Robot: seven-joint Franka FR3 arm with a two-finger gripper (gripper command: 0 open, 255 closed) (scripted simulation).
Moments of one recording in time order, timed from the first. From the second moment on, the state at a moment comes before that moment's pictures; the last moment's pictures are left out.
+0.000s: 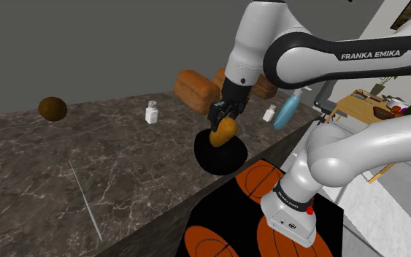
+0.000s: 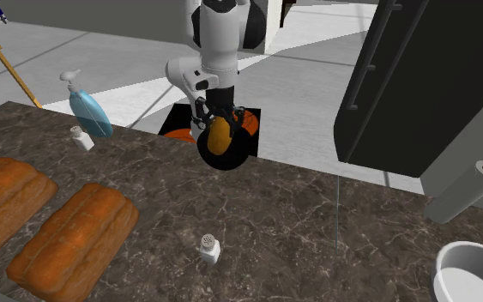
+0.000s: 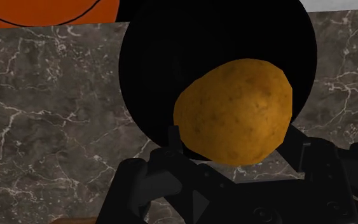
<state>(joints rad) 0.16 -0.75 0.27 -2.66 0.12 1.93 0.51</state>
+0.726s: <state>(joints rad) 0.16 -0.74 0.28 -2.71 0.13 2.00 0.52</state>
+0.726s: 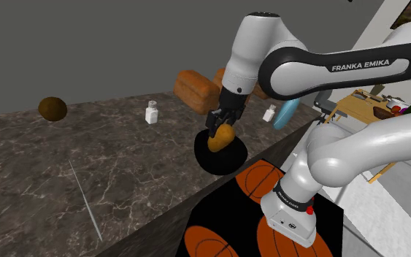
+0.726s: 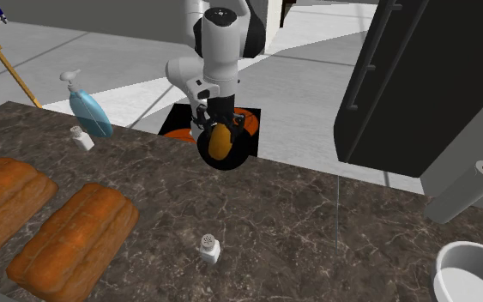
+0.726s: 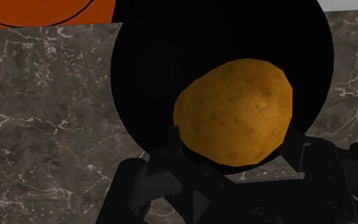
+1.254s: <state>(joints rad) 0.16 -0.74 0.27 -2.68 0.13 1.96 0.52</state>
